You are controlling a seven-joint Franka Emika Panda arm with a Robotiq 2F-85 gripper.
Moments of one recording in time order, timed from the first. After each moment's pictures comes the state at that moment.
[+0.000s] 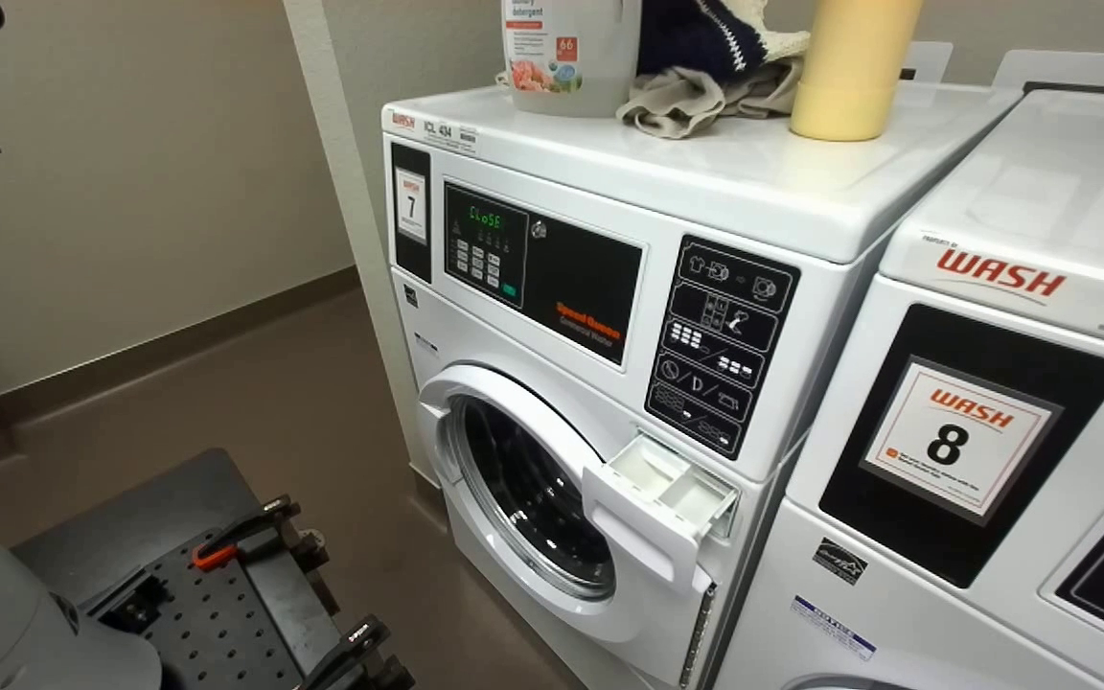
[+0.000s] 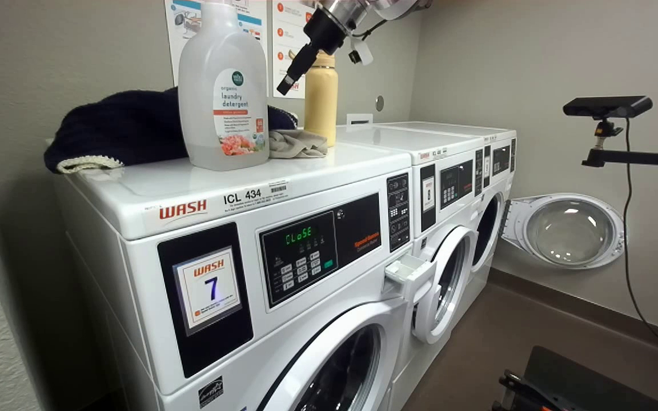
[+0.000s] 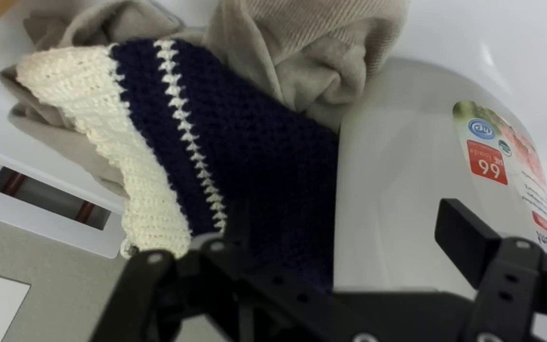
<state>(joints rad) -0.07 0.15 -0.05 -1.55 0.49 2.22 -1.12</state>
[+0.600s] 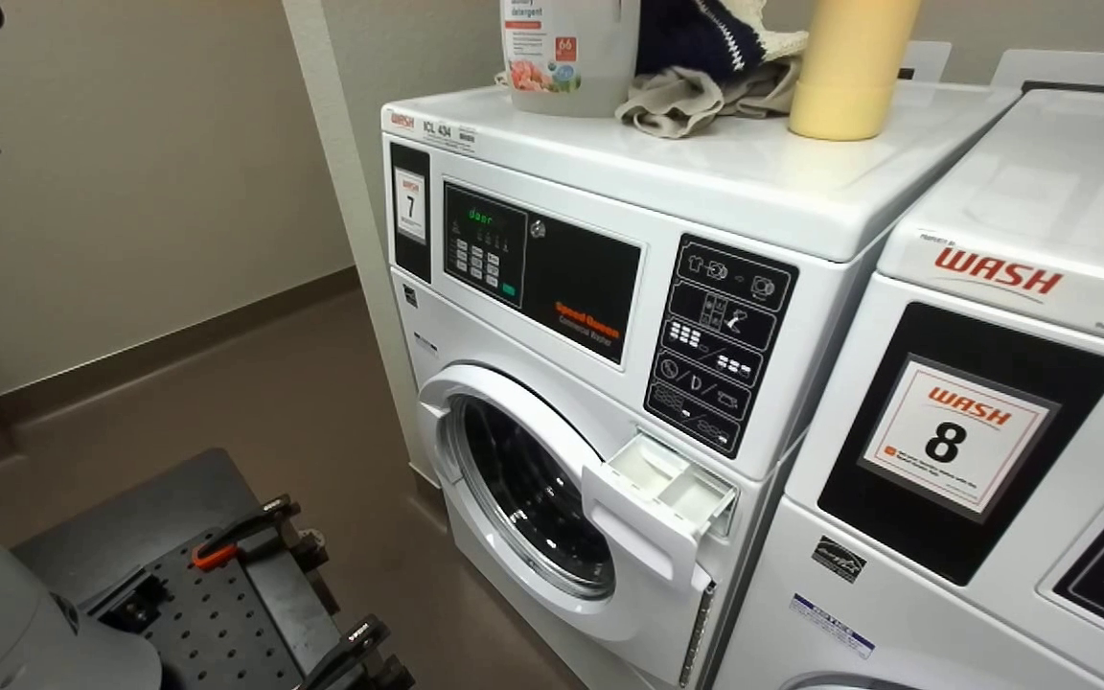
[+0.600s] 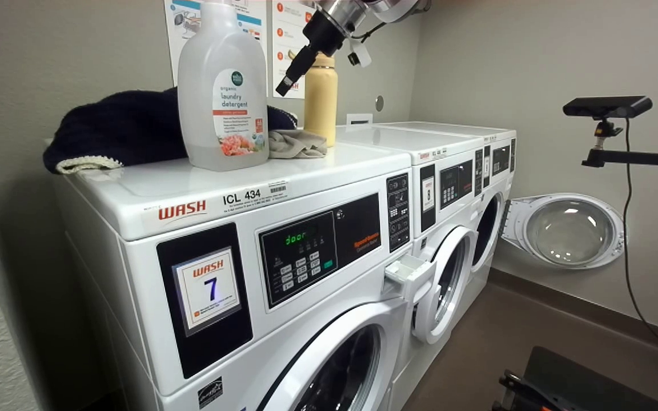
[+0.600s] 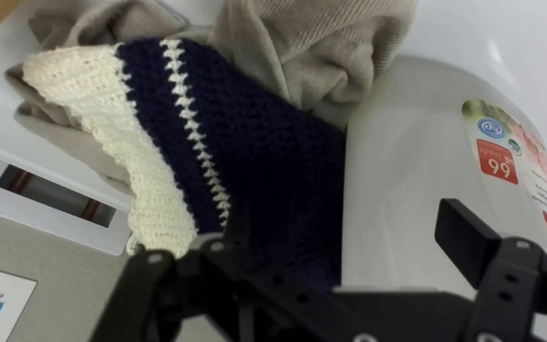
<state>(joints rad) -0.08 0.16 -0.04 -1.55 0.49 2.24 -1.12</state>
